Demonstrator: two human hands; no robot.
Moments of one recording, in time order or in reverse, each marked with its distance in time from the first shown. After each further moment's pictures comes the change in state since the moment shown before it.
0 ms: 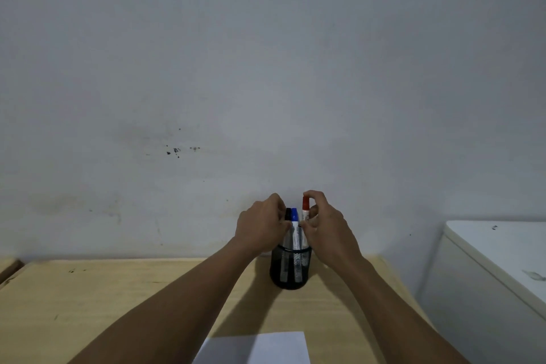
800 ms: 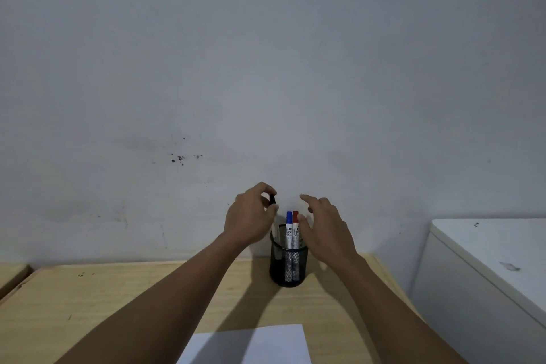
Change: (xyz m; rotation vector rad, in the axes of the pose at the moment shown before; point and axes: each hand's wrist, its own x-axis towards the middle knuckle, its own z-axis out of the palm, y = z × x) left_hand -0.019 0.005 -0.047 -0.265 0.161 0.003; right_hand -0.016 -0.026 -0.020 -0.143 0.032 0.017
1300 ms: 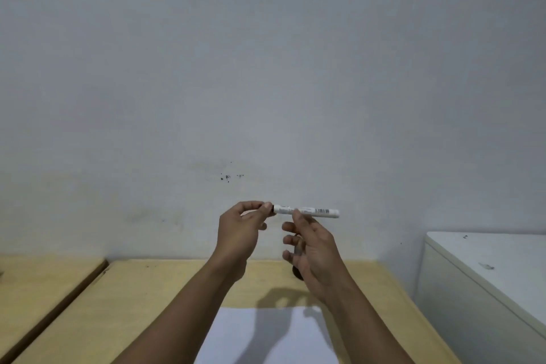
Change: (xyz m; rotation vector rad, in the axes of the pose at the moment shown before) left_hand -0.142 0.057 -0.133 -0.832 0.158 -0.270; right_hand -0.117 -0.134 -0.049 1.413 -0.164 0.356
